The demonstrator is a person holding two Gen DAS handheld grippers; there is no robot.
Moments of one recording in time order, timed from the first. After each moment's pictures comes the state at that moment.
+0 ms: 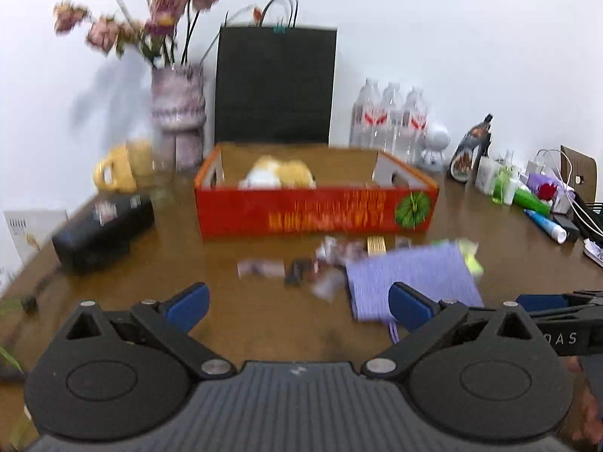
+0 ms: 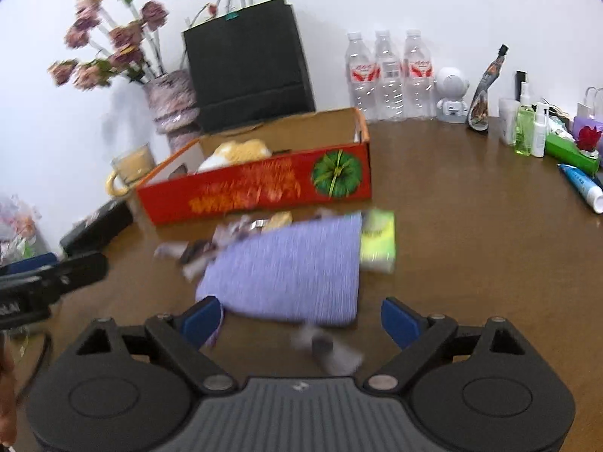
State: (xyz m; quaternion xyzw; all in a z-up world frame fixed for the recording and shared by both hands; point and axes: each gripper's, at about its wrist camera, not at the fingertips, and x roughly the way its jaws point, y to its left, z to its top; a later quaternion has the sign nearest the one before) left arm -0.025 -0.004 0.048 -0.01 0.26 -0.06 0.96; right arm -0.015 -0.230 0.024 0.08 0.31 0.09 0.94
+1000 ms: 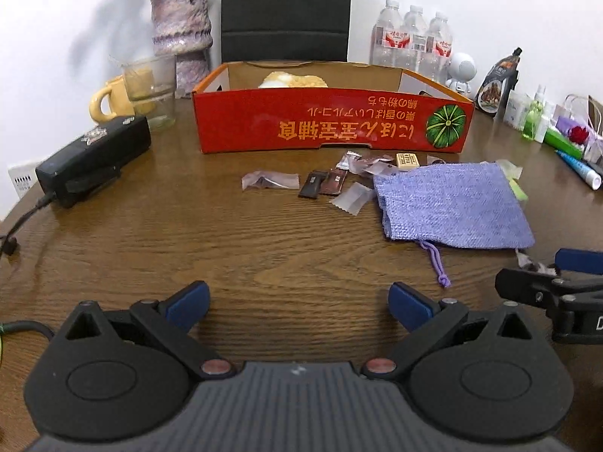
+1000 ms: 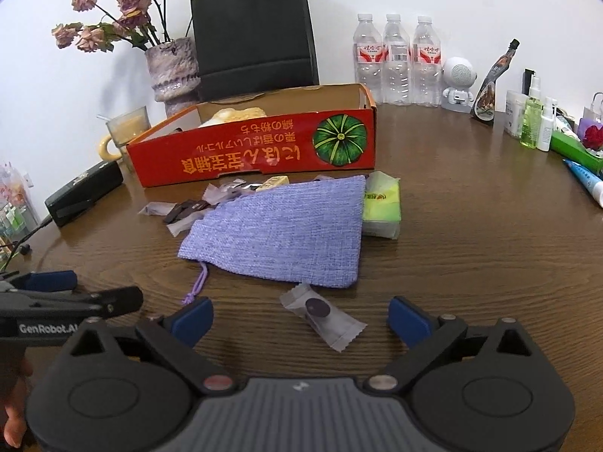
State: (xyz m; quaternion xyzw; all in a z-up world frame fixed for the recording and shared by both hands) left arm 0.000 -0.007 -0.001 0.01 0.35 -0.03 0.93; right arm -0.009 -0.217 0.001 0.04 0.34 0.09 0.94
